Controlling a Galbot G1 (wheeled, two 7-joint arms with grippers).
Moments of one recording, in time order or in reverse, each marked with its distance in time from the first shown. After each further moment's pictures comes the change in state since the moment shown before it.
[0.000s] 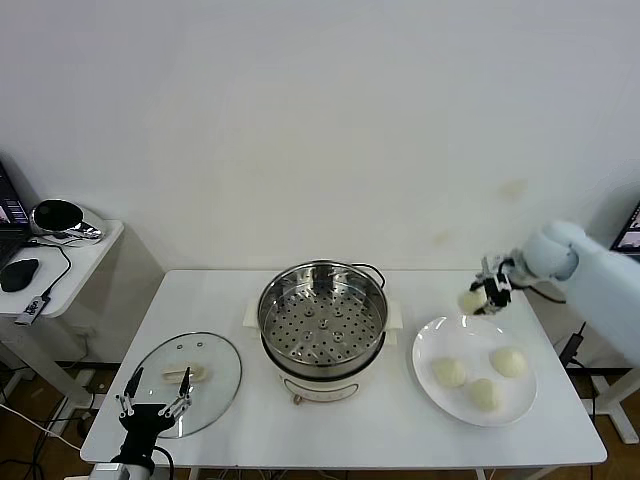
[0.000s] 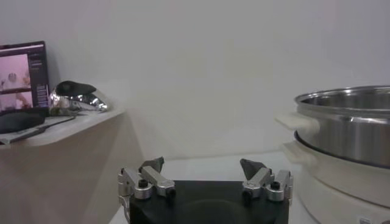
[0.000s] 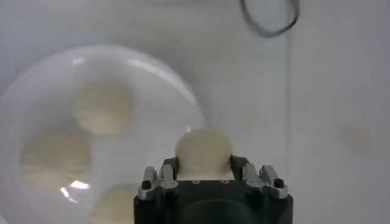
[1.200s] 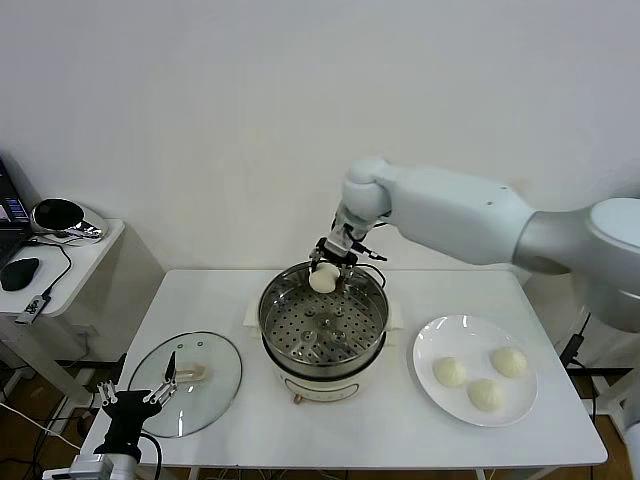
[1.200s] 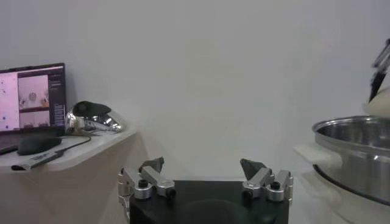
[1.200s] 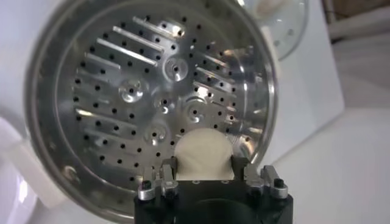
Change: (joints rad) left arm -0.010 -0.009 -0.057 -0.057 -0.028 0.014 0.003; right arm 0.396 0.650 -0.543 -0.203 0.055 0.577 0.069
